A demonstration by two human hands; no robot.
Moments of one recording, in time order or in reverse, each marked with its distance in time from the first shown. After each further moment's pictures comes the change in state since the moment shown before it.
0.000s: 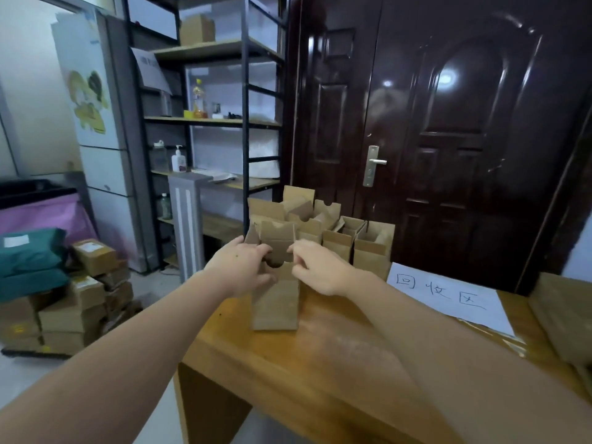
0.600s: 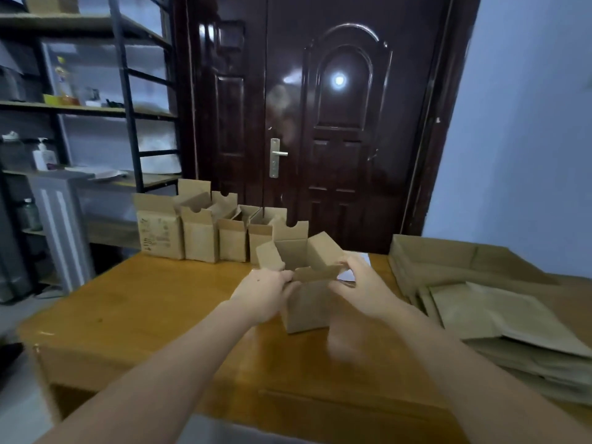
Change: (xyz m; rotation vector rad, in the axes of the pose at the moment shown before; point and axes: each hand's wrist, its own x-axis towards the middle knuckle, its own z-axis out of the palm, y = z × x) left_hand 0.002 0.253 0.034 -0.354 0.036 0.261; right_hand -0.264 0.136 -0.043 0.217 0.342 0.518
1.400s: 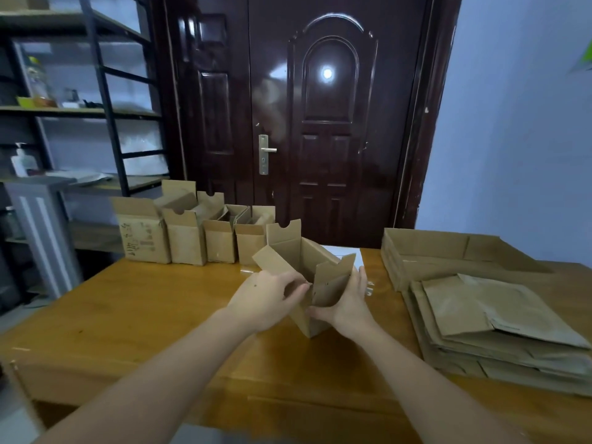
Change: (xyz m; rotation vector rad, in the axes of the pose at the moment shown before) left_hand 0.006 0.017 0.013 -0.165 0.161 0.181; right_hand -0.017 0.014 0.047 0.182 0.148 0.347
